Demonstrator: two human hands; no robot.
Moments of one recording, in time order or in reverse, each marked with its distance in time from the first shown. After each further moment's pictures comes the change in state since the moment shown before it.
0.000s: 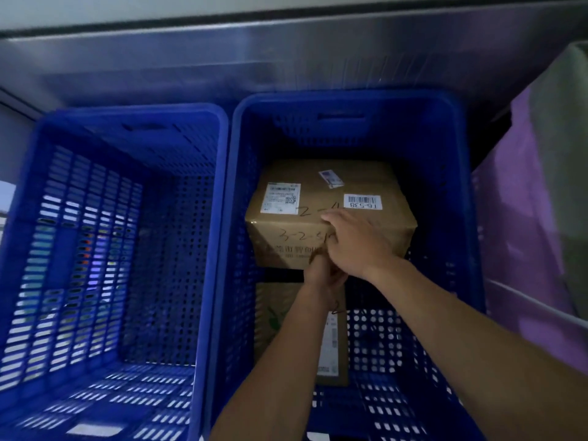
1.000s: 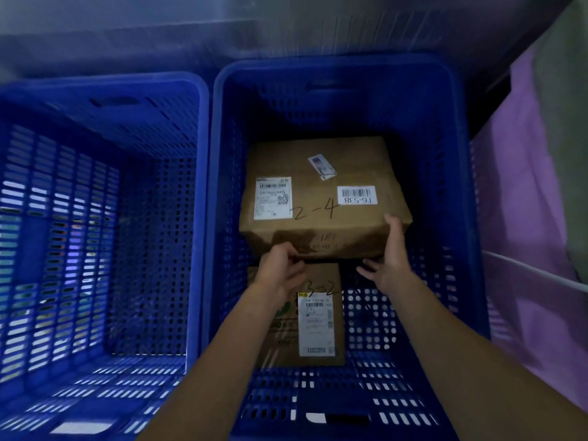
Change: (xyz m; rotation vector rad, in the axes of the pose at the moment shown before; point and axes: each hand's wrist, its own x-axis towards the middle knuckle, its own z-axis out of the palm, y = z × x) left_hand 0.006 0.022 -0.070 0.252 -0.070 0.050; right_hand -0.023 0.074 0.080 1.657 0.247 1.045
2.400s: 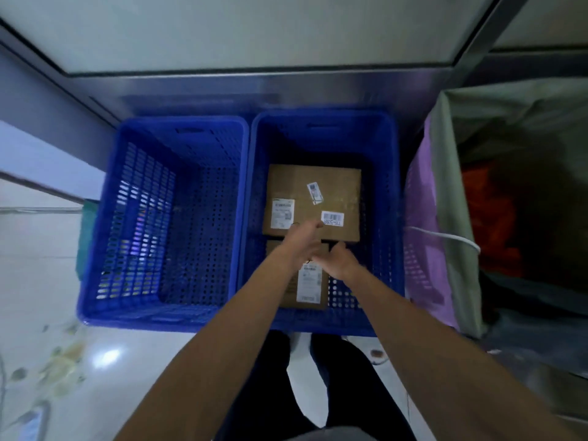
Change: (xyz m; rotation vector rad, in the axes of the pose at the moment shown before) left_hand -0.223 0.017 0.048 0.339 -0.039 0.101; right_hand -0.209 0.018 -0.022 -1.224 -0.301 -0.284
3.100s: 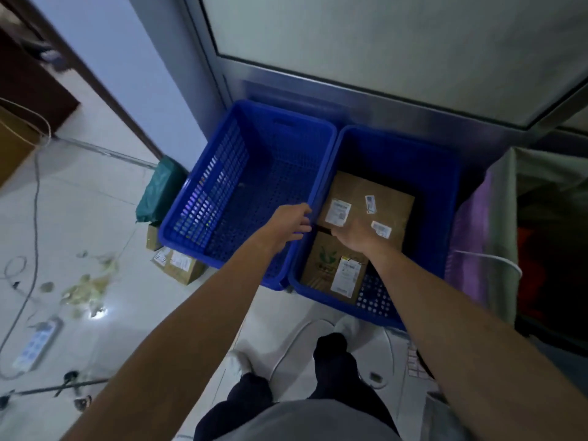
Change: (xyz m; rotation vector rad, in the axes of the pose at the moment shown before) left_hand -0.130 -0.050 -0.178 -0.008 0.129 0.240; right_hand -0.101 -0.093 0.073 -0.452 0.089 -0.274
